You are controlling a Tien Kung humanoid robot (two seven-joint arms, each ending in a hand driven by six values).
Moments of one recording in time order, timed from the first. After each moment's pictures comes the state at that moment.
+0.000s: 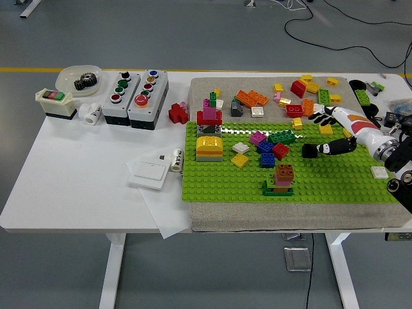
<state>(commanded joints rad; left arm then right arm) -0.18 0.12 -0.23 -0.28 0.85 0.12 0.32 0.76 -0.41 0.63 0.78 -1.57 -0.18 0.25</state>
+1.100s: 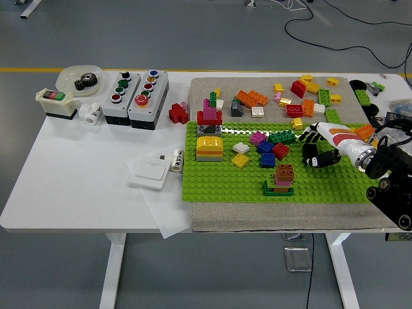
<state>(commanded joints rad) -0.19 0.12 -0.25 -0.29 0.88 0.11 0.33 0.80 -0.32 0.50 0.63 -1.55 -0.23 0.23</state>
